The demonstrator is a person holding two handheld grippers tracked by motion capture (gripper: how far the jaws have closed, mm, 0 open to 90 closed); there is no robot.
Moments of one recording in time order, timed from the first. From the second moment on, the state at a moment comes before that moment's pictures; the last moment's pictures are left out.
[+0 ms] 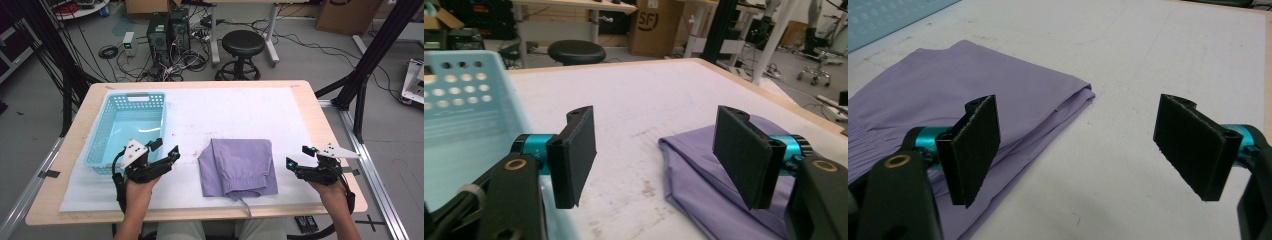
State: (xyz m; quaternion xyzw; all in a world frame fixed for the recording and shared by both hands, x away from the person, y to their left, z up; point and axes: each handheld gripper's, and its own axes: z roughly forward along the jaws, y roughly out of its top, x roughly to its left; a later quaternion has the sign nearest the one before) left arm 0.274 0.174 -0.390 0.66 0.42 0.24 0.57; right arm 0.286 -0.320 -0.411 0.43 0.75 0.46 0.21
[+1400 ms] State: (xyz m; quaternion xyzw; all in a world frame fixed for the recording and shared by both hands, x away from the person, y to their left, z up) left arm 0.314 0.088 -0.452 0.77 0.47 0.14 0.41; right arm 0.284 -0.320 -0.410 0.43 0.75 0.46 0.21
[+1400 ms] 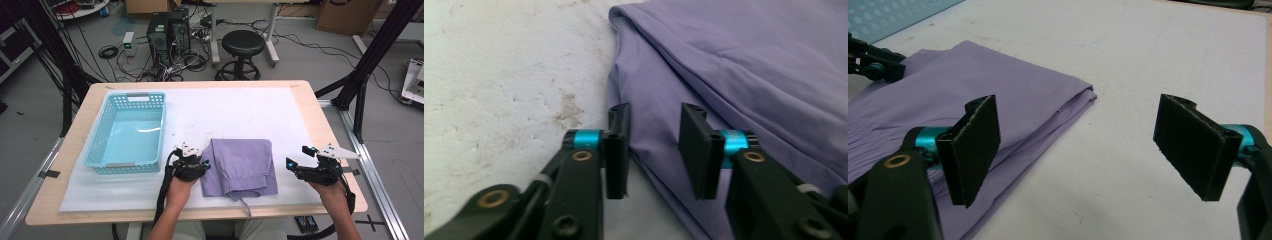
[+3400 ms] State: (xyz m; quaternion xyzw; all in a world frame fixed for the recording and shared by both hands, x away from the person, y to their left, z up) left arm 0.315 0.051 -0.449 0.73 0.46 0.08 0.49; right arm 0.283 -0.321 -0.410 0.43 0.75 0.46 0.21
